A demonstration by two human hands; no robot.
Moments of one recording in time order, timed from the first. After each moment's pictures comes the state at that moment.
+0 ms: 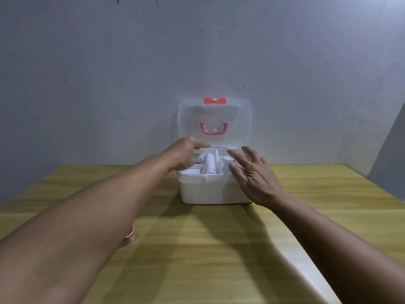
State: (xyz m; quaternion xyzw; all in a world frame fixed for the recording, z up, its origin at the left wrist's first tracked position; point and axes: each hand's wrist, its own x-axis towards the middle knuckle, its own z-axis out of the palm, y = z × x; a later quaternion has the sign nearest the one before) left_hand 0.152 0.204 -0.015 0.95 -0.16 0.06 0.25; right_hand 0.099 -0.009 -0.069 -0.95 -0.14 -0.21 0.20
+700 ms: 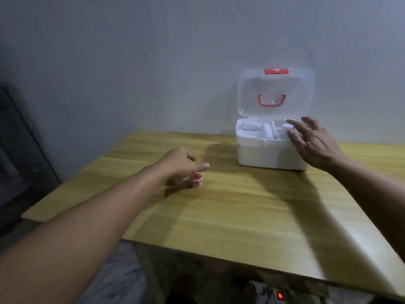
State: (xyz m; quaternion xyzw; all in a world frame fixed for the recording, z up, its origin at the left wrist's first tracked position) left_hand 0.002 0.329 -0.061 0.95 0.06 -0.01 0.30; right_hand 0.099 -0.007 -0.064 -0.95 -0.14 -0.22 0.17
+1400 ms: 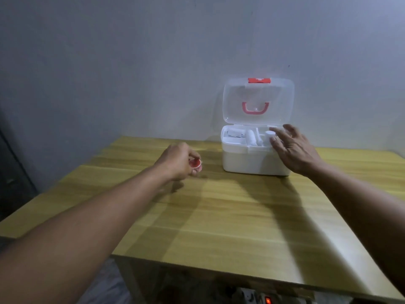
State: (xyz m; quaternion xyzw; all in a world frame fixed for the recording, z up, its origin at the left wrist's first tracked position) left_hand 0.009 0.296 -0.044 0.97 -0.02 0.09 0.22; right_hand 0.093 -0.004 -0.061 -0.95 -0.12 -0.20 0.19
